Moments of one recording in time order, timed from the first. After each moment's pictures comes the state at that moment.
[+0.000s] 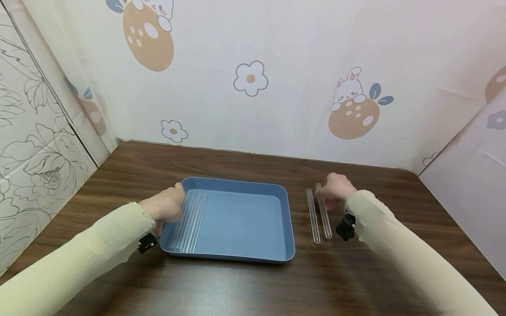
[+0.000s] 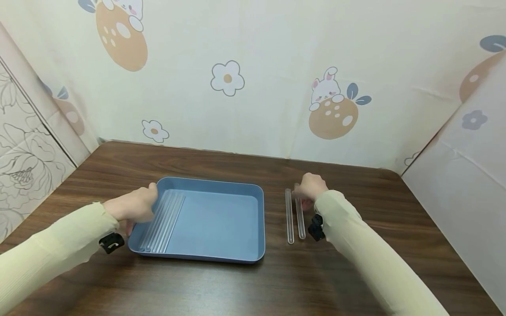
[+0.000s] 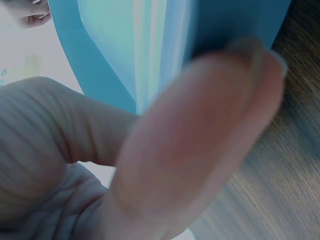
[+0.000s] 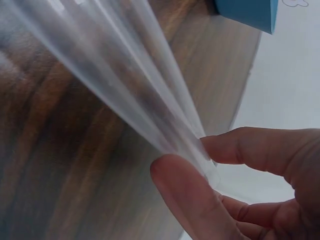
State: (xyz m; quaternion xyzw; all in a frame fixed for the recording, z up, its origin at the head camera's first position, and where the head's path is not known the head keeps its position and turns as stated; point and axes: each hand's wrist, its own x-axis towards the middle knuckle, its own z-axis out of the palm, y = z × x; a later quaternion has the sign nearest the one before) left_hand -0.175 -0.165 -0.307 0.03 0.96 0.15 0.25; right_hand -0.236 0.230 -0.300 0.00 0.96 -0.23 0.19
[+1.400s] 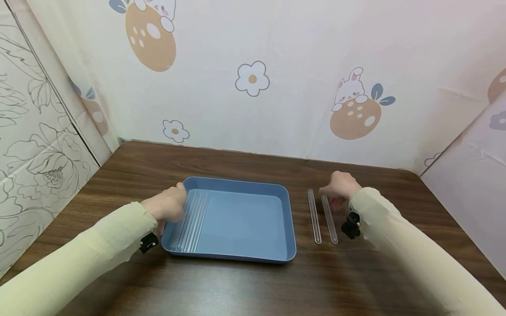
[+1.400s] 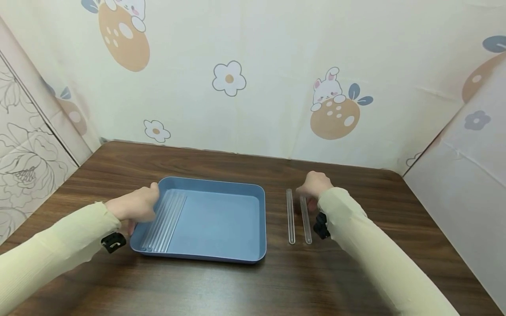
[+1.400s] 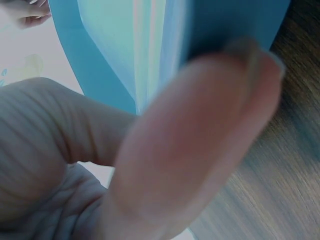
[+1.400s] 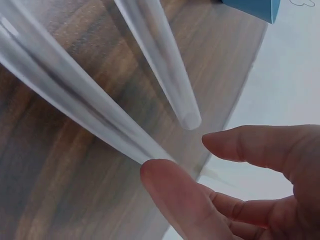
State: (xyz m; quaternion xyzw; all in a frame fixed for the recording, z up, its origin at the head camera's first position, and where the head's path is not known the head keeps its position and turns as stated) left_hand -0.176 -0.166 -0.308 0.03 0.96 0.15 0.25; right_hand -0.239 0.235 -0.294 -0.01 0.96 -0.18 0.19
